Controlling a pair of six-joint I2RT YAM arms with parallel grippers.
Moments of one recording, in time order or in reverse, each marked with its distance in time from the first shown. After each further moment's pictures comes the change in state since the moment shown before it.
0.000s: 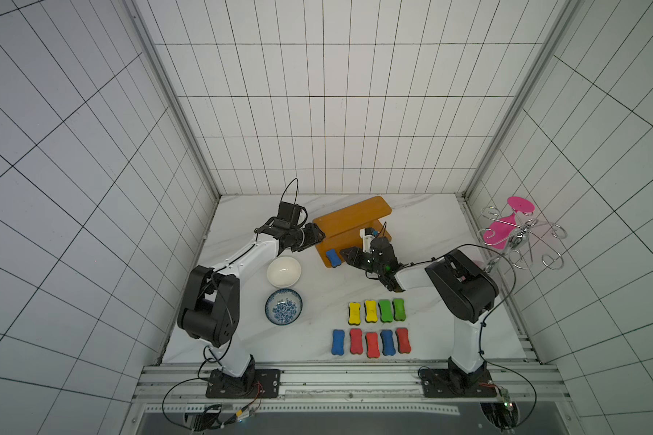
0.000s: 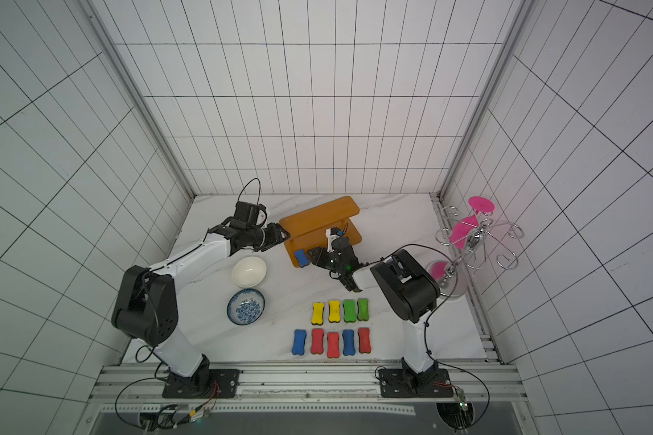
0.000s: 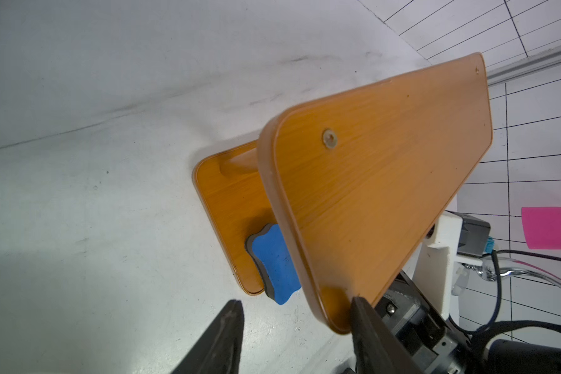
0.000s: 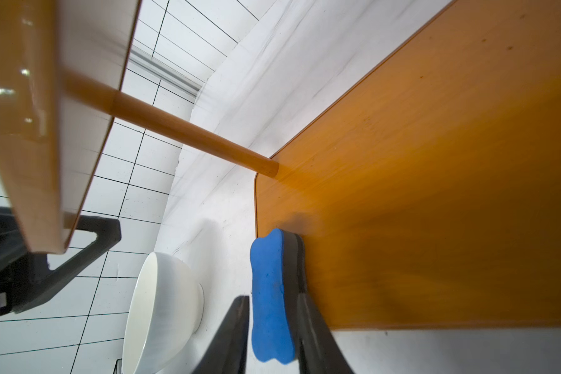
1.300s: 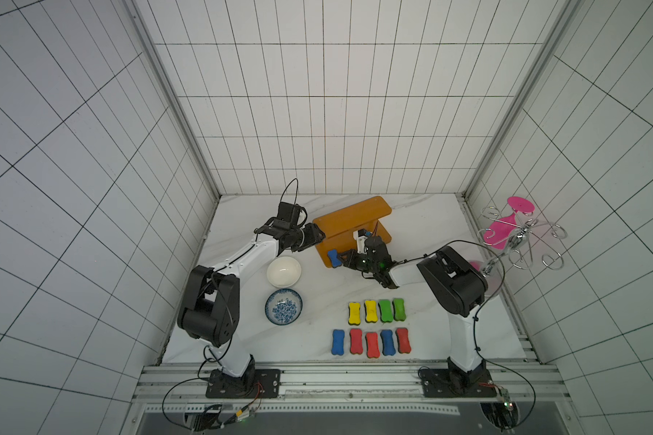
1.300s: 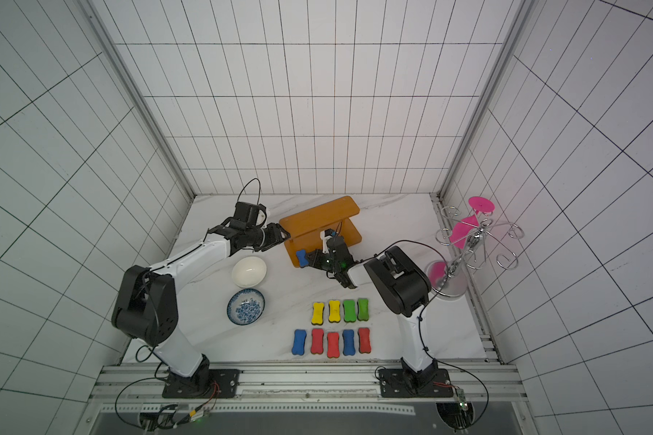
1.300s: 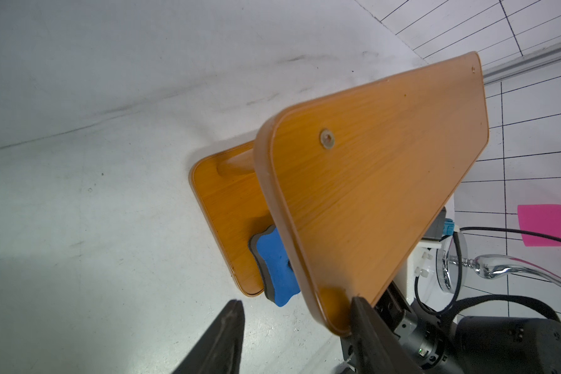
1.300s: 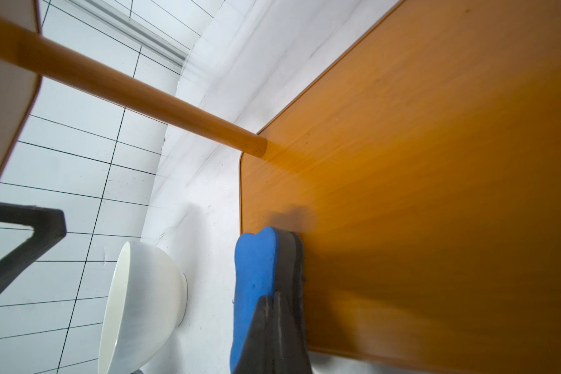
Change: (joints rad) left arm 0.005 0.000 -0.007 0.010 0.006 0.007; right arm 0.013 0.054 0.075 -0.111 -0.037 -0.020
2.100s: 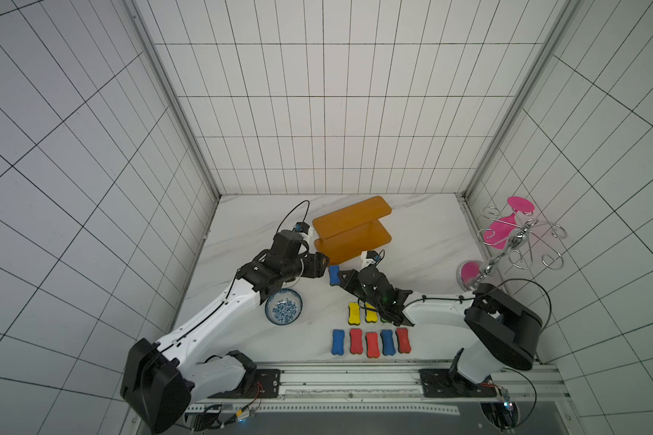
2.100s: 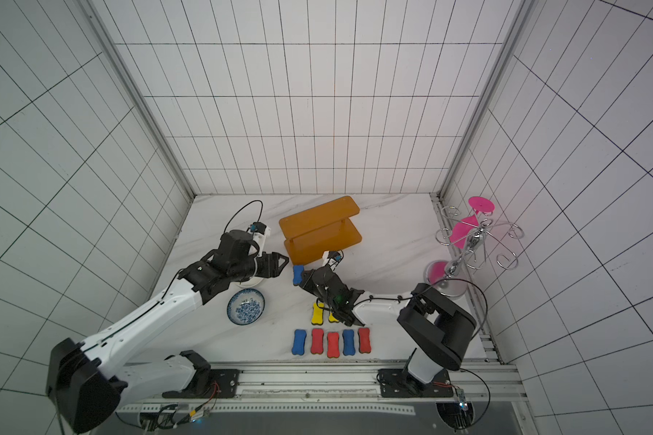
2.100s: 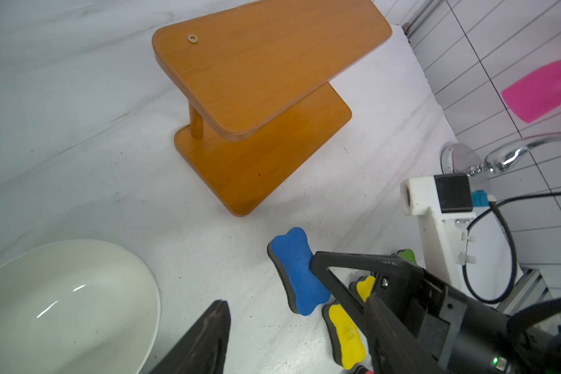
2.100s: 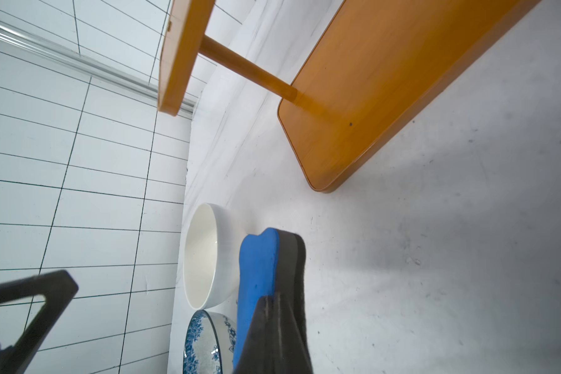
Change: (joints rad) left arm -0.255 -0.577 -0.340 -0.076 -0.243 0.218; right arm 0.370 -0.462 -0.304 -0.123 0.568 0.372
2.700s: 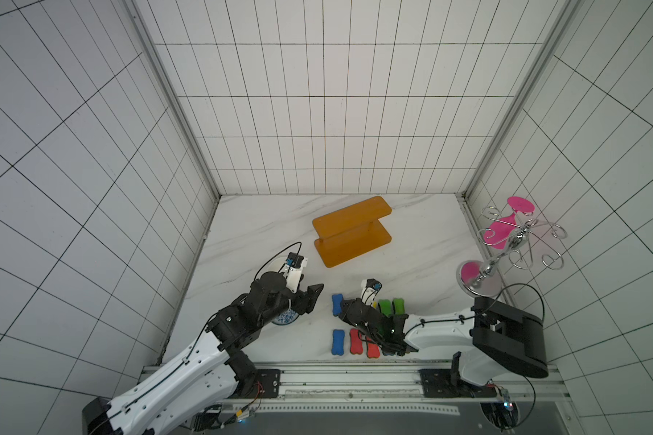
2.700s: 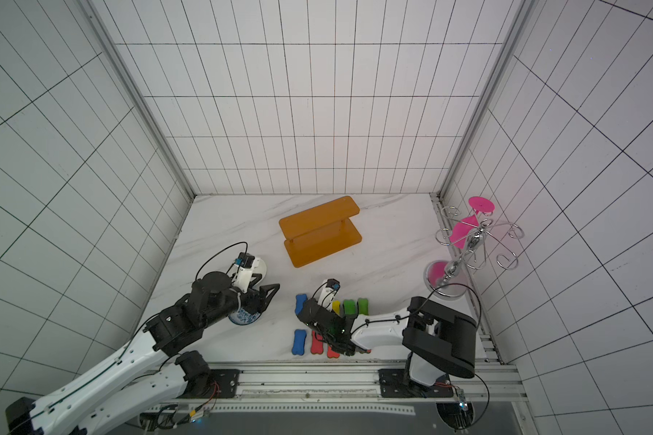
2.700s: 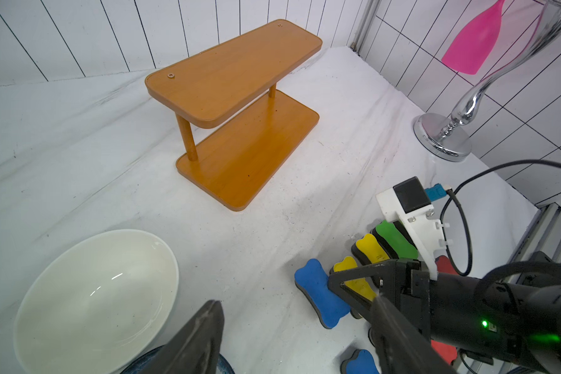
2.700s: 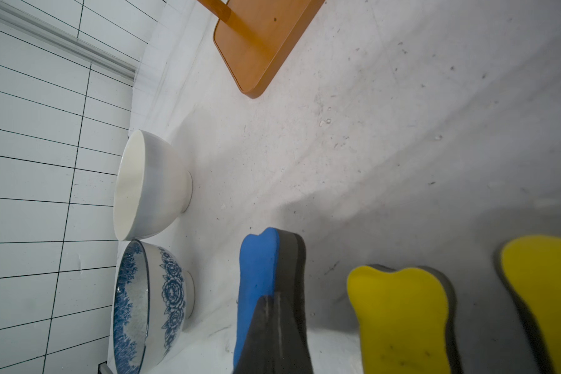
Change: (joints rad) left arm -0.168 -0.406 -0.271 0.053 -0.143 0.150; right arm 0.241 -0.014 -0.086 -0.163 0.240 0.154
